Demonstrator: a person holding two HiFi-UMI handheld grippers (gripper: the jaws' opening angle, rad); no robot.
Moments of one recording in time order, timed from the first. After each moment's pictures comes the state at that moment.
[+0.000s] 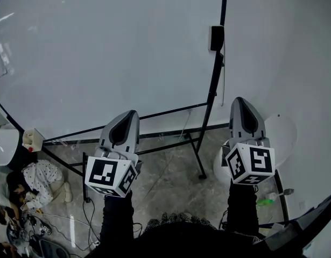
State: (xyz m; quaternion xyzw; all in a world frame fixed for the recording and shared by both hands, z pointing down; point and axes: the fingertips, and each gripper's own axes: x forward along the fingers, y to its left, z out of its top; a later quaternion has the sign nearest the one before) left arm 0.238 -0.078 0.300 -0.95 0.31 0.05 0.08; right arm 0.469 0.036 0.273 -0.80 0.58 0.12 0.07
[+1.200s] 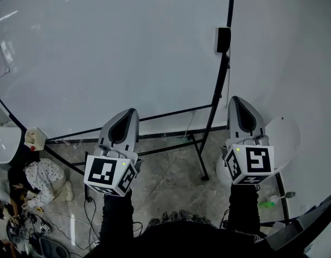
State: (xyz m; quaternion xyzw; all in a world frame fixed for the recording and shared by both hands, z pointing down) left arm 0.222 -0.087 0.291 -0.94 0.32 0.06 0.09; right arm 0.442 0.015 0.267 -0.78 0.61 0.15 0.01
